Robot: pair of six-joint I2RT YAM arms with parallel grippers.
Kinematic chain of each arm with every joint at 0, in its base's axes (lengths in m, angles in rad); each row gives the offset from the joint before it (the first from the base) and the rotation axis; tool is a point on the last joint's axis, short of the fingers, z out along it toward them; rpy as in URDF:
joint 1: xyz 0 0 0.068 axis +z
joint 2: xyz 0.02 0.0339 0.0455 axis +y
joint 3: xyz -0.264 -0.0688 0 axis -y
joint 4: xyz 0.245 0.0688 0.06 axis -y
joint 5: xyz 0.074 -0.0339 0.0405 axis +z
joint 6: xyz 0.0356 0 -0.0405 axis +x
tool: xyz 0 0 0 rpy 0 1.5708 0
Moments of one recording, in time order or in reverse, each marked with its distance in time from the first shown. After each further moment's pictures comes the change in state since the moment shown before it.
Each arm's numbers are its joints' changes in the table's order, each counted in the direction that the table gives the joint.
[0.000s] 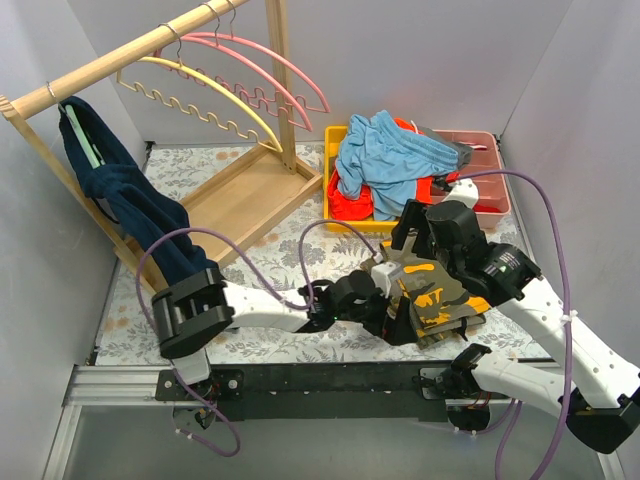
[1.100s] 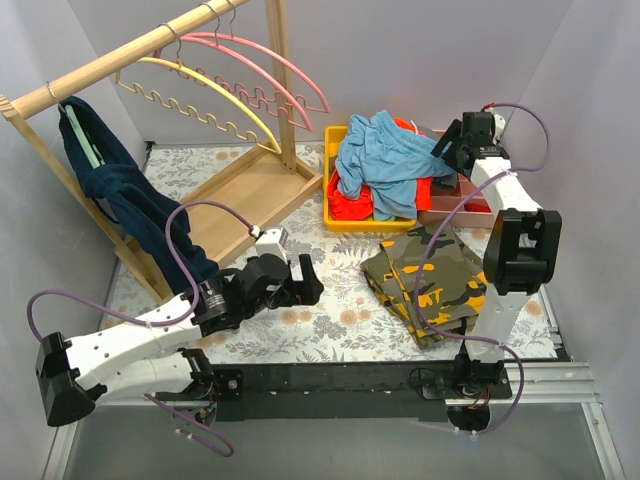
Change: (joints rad) left arm 0.183 -0.825 -0.166 -0.844 0.581 -0.123; right arm -0.701 0.978 0.516 0.432 0.280 -0.100
